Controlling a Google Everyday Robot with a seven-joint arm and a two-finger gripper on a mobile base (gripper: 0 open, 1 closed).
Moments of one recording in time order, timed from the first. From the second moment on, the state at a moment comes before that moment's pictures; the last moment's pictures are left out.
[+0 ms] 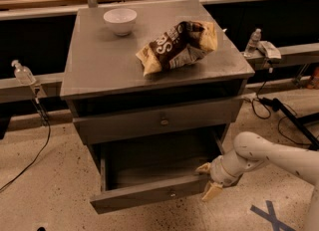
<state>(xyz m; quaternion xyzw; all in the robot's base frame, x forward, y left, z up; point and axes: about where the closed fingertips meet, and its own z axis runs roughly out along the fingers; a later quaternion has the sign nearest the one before) 0.483 -0.174 0.426 -0.66 0.69 0.22 0.16</state>
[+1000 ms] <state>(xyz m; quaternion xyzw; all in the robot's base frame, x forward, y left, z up) 0.495 -0.171 0.466 -0.67 0.68 0.20 0.22</state>
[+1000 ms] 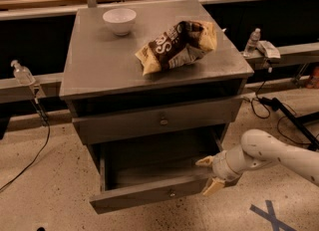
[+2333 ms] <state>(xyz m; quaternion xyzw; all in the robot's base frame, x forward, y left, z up) 0.517 -0.190 0.521 -0.67 0.63 0.15 0.36</state>
